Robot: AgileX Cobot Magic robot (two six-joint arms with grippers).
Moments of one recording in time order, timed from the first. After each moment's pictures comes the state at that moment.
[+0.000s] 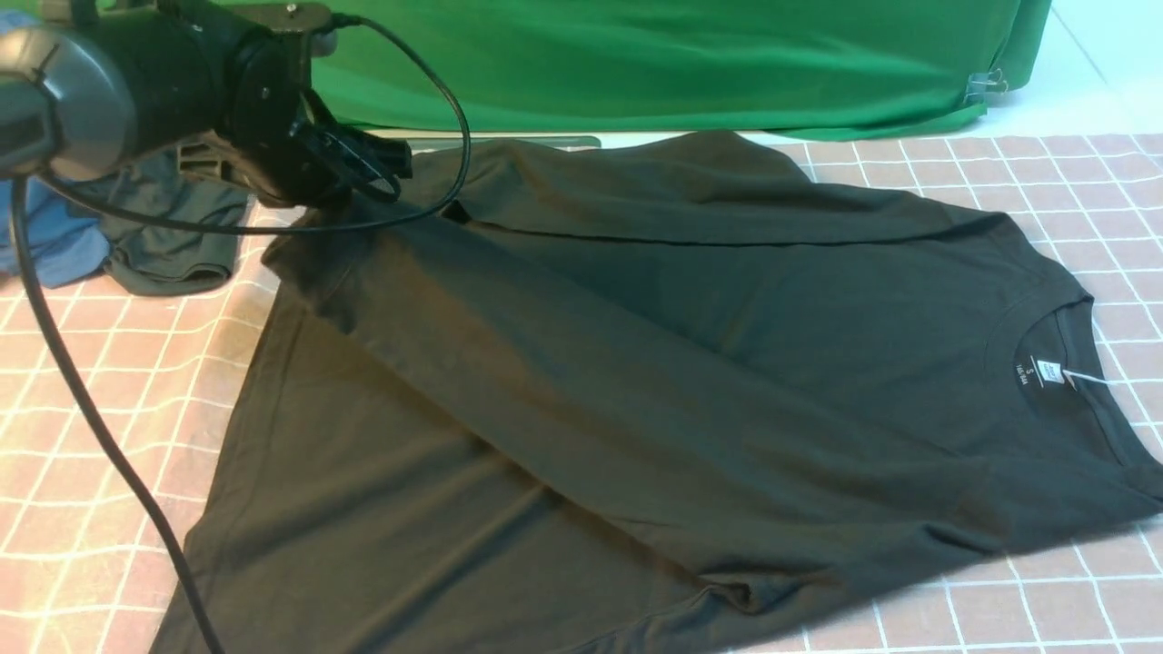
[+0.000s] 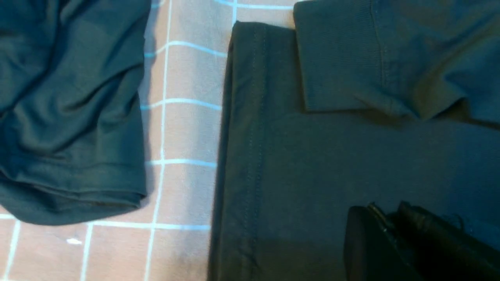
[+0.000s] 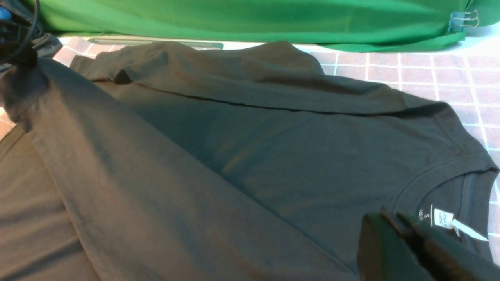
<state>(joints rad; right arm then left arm) 0.11 0.63 -0.58 0.35 0.47 -0.21 -0.16 1.90 -1.48 0.37 0.59 -0.43</state>
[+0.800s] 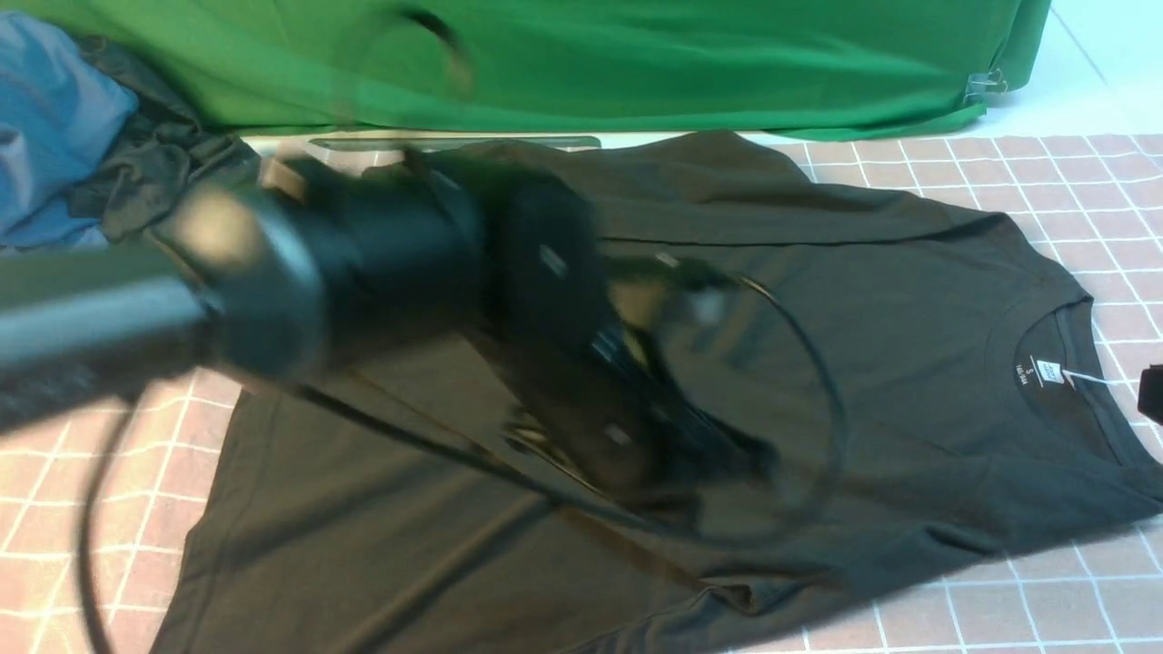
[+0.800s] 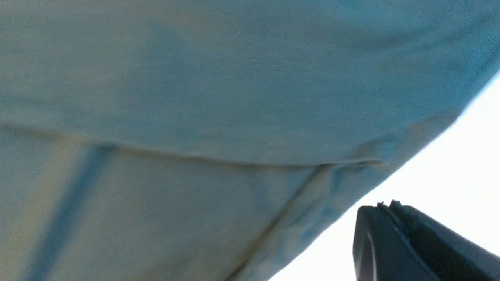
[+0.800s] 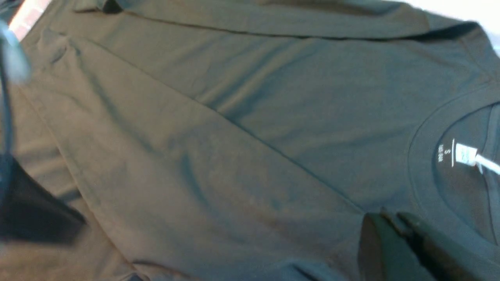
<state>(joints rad) 0.11 0.71 -0.59 0.34 0.55 -0.19 -0.76 1.73 -1.24 -0.27 0.80 -0.20</state>
